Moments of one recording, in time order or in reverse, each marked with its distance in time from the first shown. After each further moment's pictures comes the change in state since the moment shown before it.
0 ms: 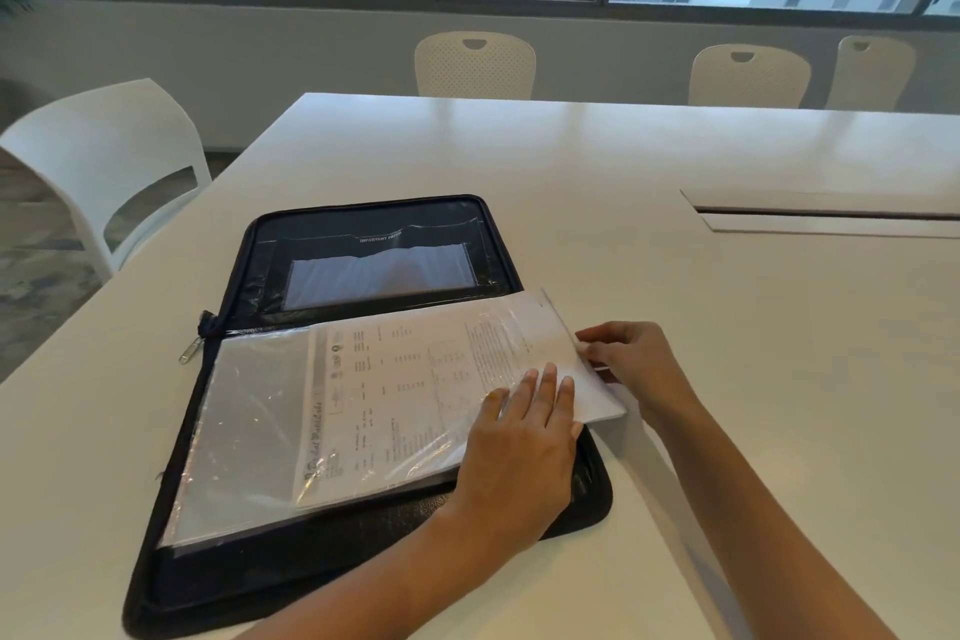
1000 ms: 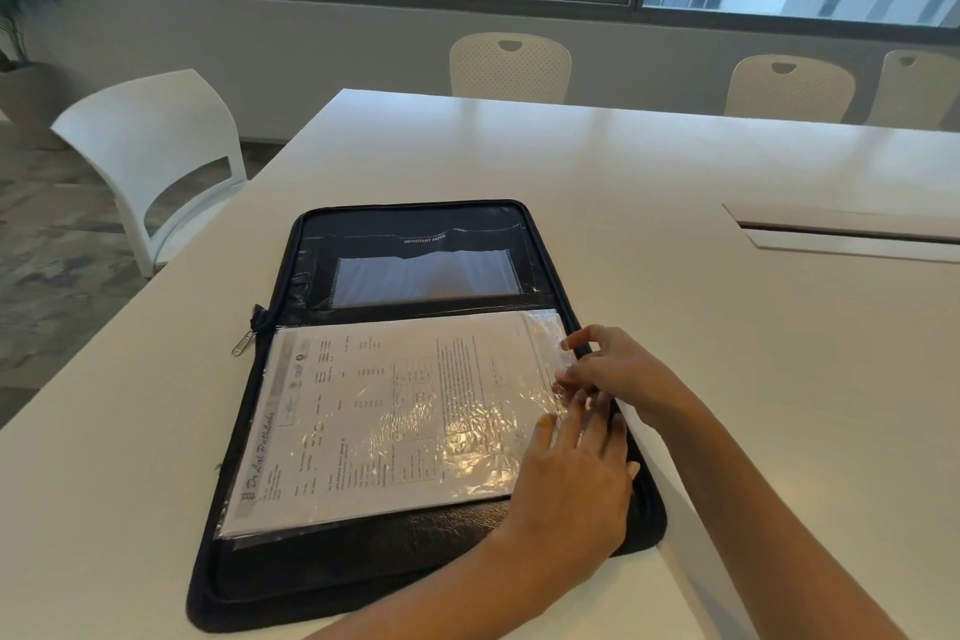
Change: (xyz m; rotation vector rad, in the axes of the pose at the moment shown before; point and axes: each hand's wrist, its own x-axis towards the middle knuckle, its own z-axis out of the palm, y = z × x) left_hand -0.010 0.000 -0.002 0.022 -0.094 0.003; right_hand -0.011 -0.054 0.051 -0.269 -0.335 0.129
